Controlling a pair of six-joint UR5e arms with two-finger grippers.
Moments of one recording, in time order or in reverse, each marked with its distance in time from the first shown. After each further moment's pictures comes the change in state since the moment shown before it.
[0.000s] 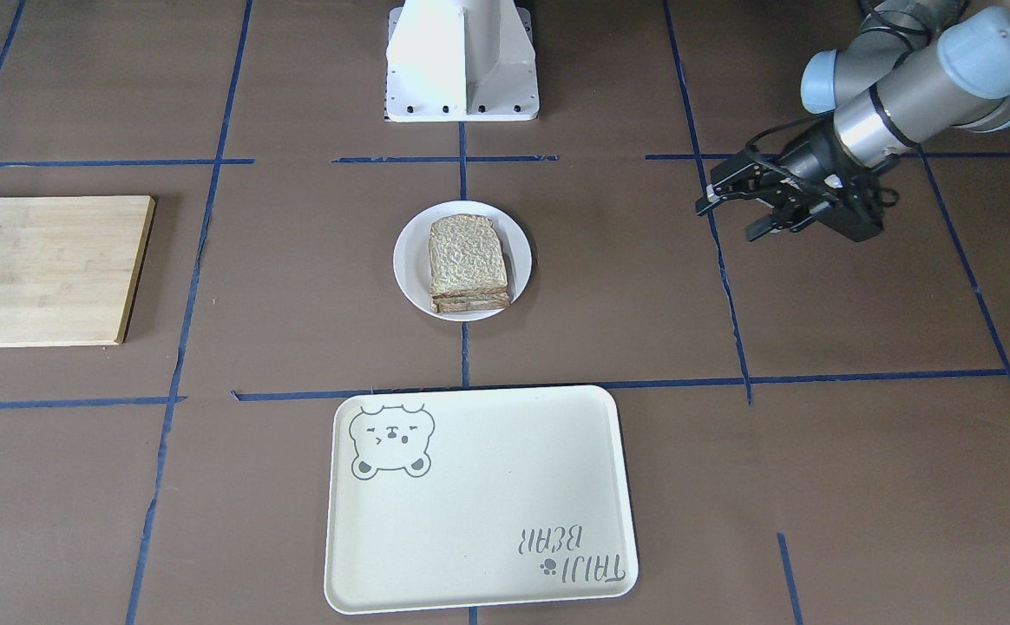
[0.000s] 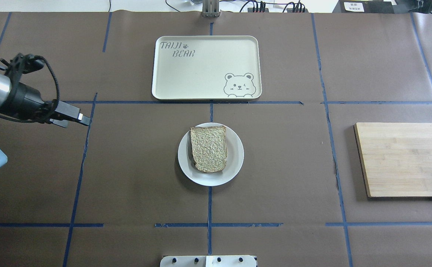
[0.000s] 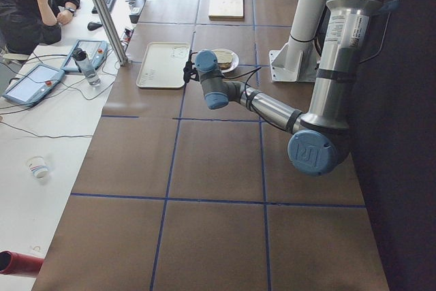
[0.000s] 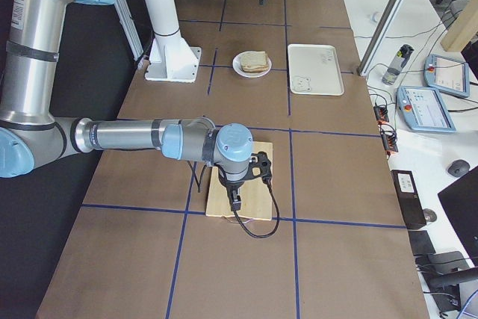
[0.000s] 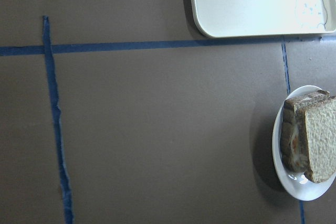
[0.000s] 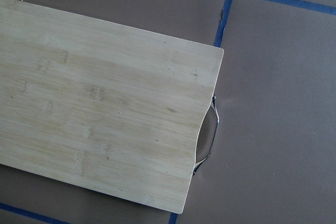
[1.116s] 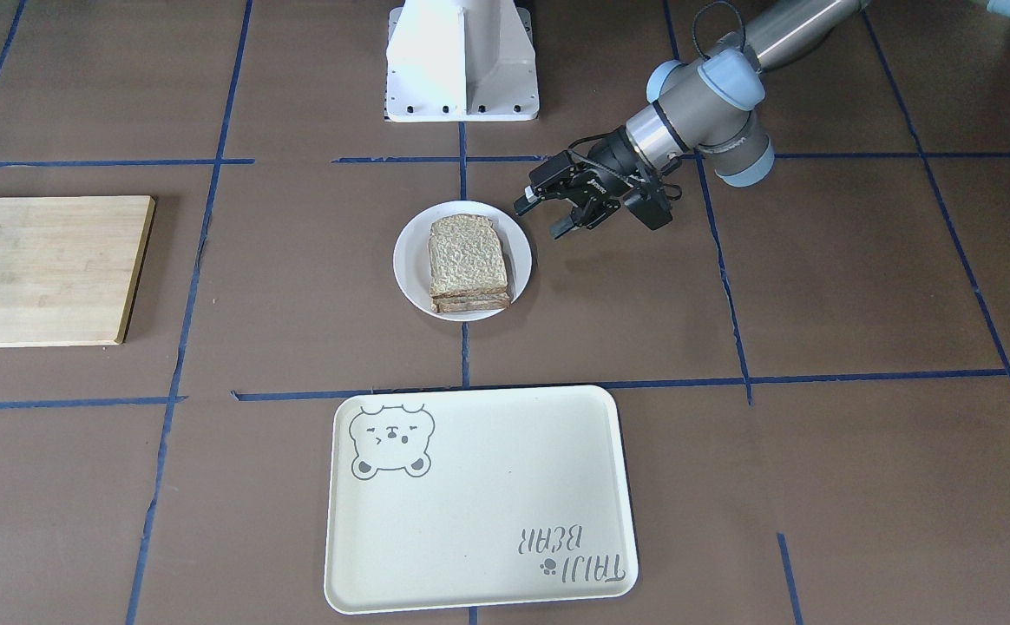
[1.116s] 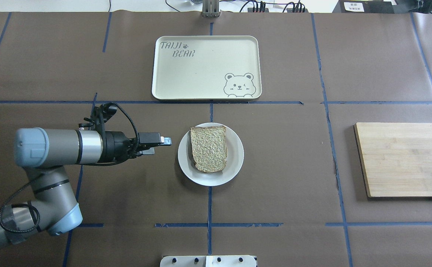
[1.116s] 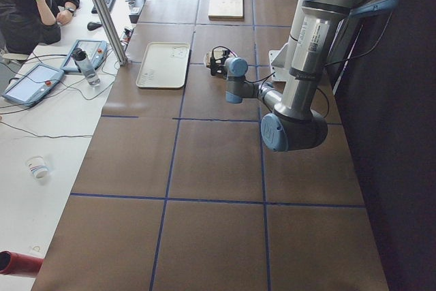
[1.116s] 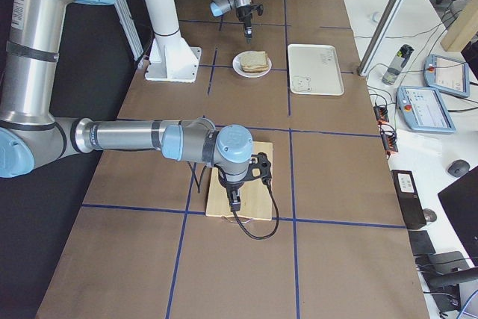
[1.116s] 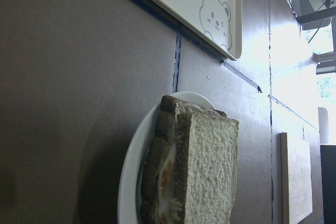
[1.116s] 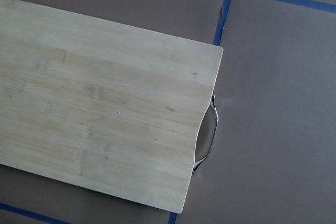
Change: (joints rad) left arm 0.423 -0.203 0.260 -0.492 0.599 -0.468; right arm 0.000 0.000 -0.004 0.000 0.000 0.000
